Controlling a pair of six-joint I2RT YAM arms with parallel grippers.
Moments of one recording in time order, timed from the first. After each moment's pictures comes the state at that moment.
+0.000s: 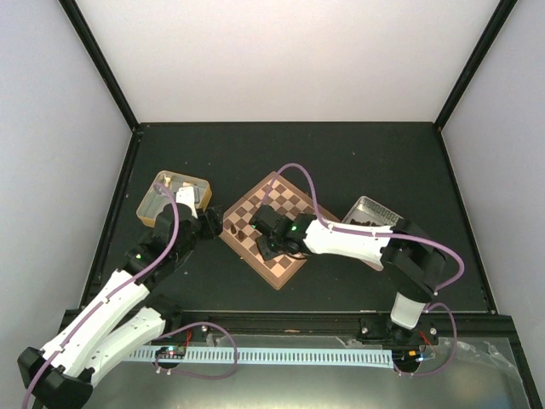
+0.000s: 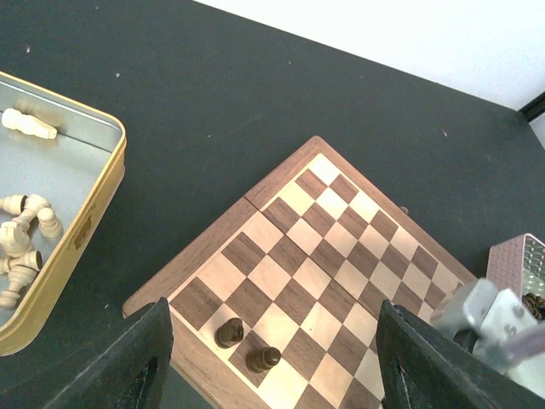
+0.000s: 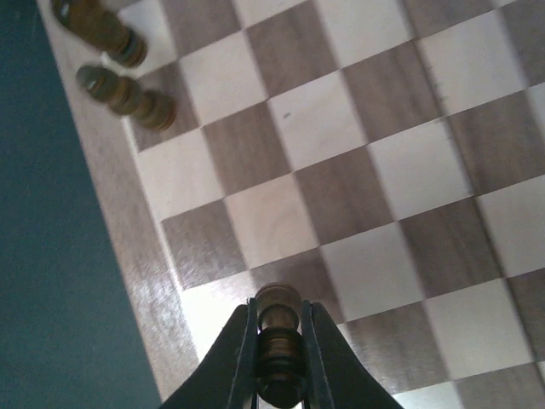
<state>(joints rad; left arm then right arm) -0.53 0.71 0.64 -0.44 -0.17 -0.59 1.05 1.75 1.18 -0.52 0.10 0.55</state>
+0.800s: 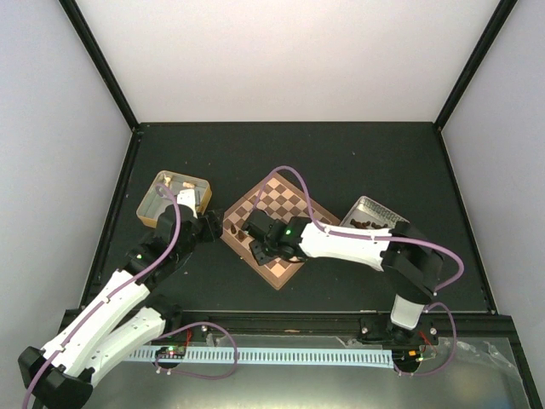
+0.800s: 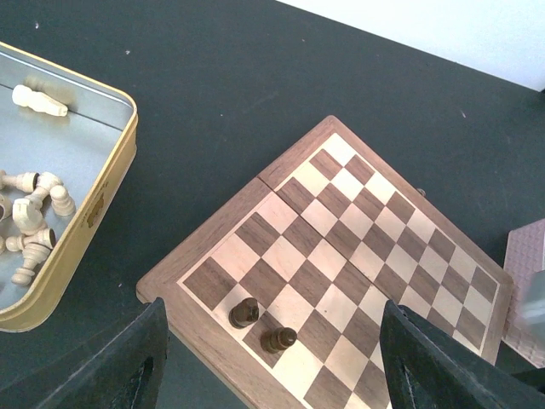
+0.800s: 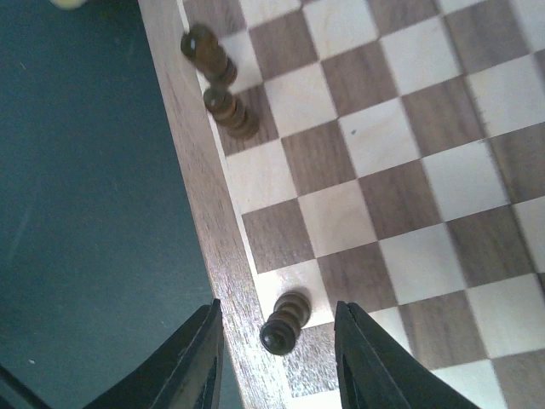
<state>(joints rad) -0.53 0.71 0.63 -0.48 -0.17 -0.59 1.10 1.73 1.23 -0.56 0.12 0.56</state>
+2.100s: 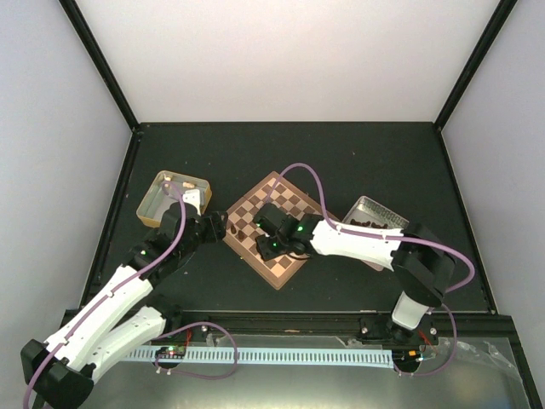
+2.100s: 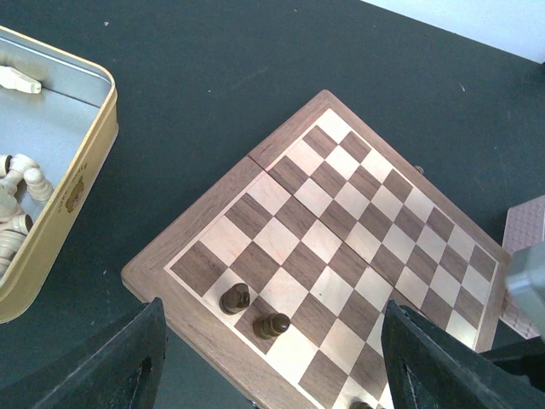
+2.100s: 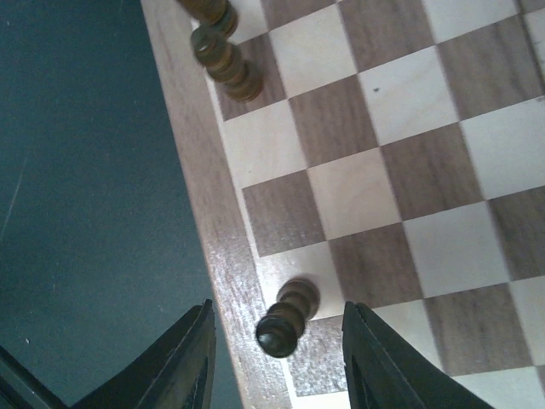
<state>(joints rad) -0.52 0.75 0.64 -0.48 -0.13 -0.57 1.06 1.71 1.16 -0.50 0.02 0.56</state>
